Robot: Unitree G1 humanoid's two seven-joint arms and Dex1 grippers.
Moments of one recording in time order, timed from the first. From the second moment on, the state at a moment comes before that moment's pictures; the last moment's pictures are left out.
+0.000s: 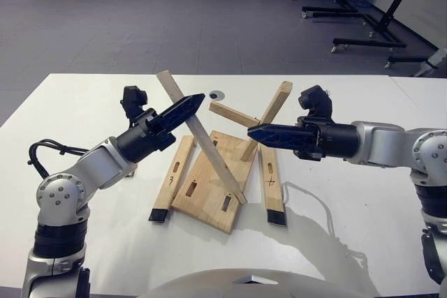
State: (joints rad) left arm -0.17 0.55 0.13 -0.39 -1.72 0.80 -0.16; right arm -0.39 -0.89 0.01 -0.26 1.89 1.12 0.31
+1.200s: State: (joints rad) left arm -0.35 0.62 0.13 -0.37 -0.98 0.80 -0.47; right arm -0.28 -0.61 0.54 -0.51 0.29 0.62 0.83
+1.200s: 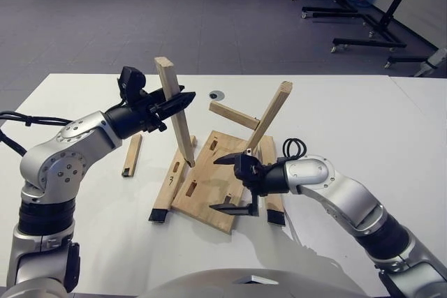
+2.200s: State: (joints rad) left arm -0.35 0.46 0.20 -0.33 -1.09 0.82 -0.45; right arm -0.36 -0.93 0.59 -0.41 -0.05 0.29 1.19
